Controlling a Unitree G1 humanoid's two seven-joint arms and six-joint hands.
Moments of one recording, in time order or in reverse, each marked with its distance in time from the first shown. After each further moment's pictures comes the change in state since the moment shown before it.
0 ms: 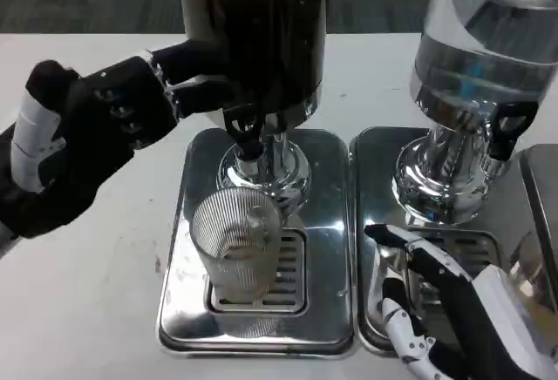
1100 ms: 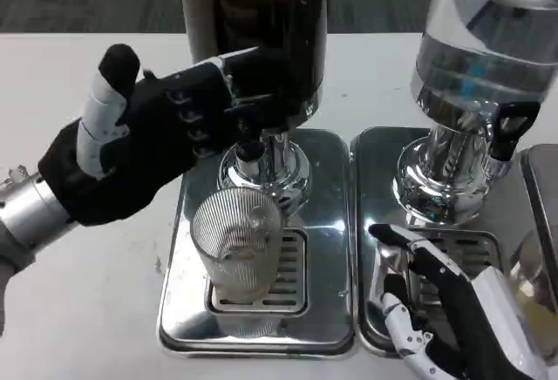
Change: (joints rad) left arm -0.133 -0.105 -0.022 0.054 0.094 0.193 -0.131; right arm -0.031 0.037 0.011 0.075 0.004 -0.003 -0.050
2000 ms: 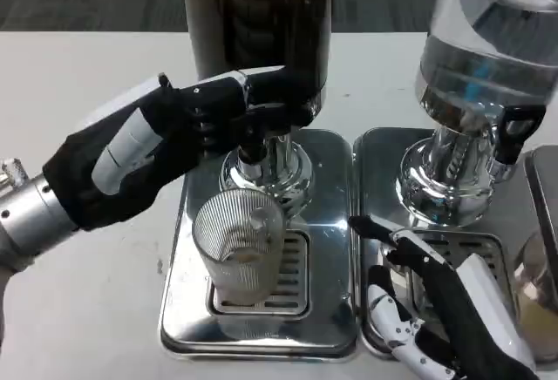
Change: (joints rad) left arm 0.049 -0.005 -0.002 -0.106 0.137 -0.167 0.022; right arm -0.054 -0.029 0.018 0.008 0.072 -0.016 0.059
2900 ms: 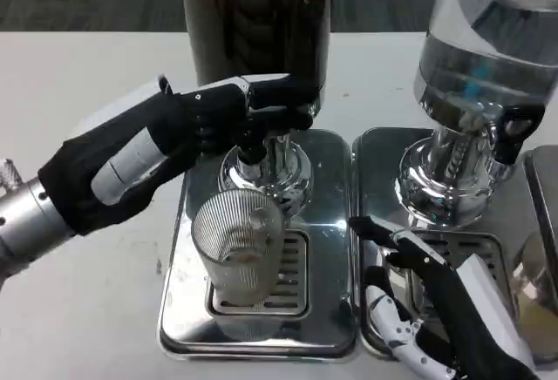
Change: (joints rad) left arm 0.031 0.006 0.002 -0.044 0.036 -0.070 0.011; right arm 0.002 0.001 0.002 -0.003 0.015 0.018 0.008
